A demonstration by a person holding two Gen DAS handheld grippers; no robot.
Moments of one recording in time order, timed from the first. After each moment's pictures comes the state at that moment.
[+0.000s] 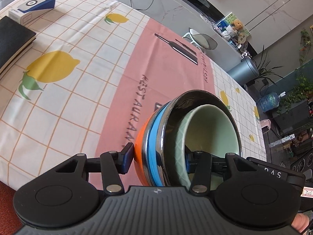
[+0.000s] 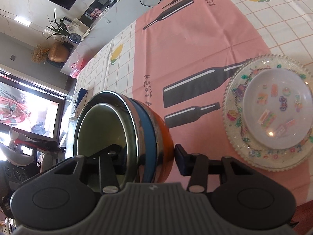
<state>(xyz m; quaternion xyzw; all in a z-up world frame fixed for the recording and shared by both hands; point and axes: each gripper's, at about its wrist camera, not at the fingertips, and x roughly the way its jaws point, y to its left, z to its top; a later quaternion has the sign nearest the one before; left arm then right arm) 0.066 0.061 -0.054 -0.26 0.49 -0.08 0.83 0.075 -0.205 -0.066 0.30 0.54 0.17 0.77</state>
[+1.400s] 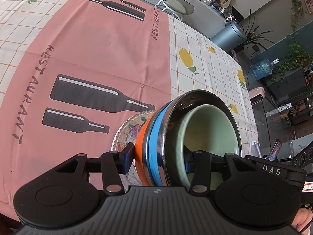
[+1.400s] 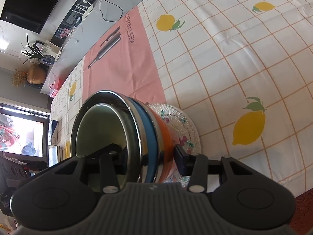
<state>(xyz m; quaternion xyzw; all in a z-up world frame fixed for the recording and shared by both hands) 0.117 -0.093 -0.075 -0.22 0.55 -0.14 0.80 0.090 -0.371 -0.073 0.32 0.56 0.09 0.76</state>
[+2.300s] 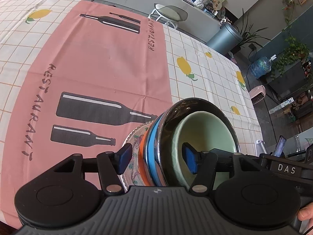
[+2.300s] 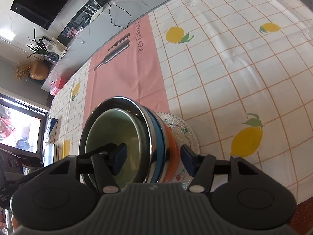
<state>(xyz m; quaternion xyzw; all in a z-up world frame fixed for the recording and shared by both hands) 0.109 -0.086 -0.058 -0.18 0.52 -0.14 0.82 0.085 -0.367 -0.053 0.28 0.53 0.10 0.79</state>
